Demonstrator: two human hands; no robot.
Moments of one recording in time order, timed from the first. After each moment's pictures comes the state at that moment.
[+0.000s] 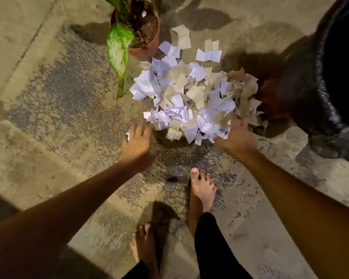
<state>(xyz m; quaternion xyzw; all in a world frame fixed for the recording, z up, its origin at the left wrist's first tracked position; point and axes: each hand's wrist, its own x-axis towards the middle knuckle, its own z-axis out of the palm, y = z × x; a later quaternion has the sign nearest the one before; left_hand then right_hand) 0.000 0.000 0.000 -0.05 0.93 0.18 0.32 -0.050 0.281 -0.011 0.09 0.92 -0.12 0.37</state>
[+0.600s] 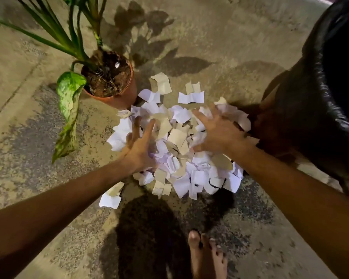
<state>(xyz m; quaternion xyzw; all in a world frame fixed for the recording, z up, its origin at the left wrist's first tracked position) -0.135 0.030 -0.084 0.01 0.94 0.18 0.29 -0.174 0.276 -0.068 -0.11 0.95 -0.11 0.27</state>
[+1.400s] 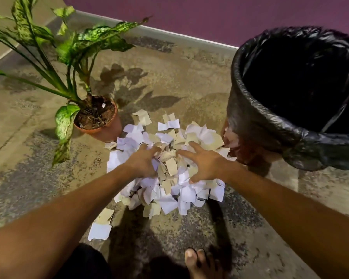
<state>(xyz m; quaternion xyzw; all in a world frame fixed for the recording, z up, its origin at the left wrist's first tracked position) -0.159 0.075 -0.059 0.13 0.93 0.11 0.32 -0.122 0.301 -0.053 -0.15 0.93 -0.09 0.33</state>
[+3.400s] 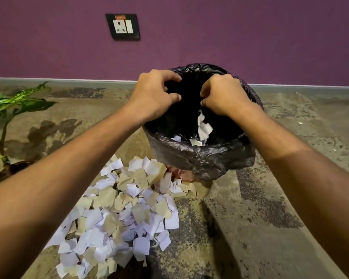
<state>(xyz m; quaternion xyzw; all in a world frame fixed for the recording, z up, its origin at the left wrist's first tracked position) -0.204 0.314 0.157 0.32 0.87 0.37 -0.02 -0.136 0.477 0.149 0.19 0.97 -0.10 -0.09</state>
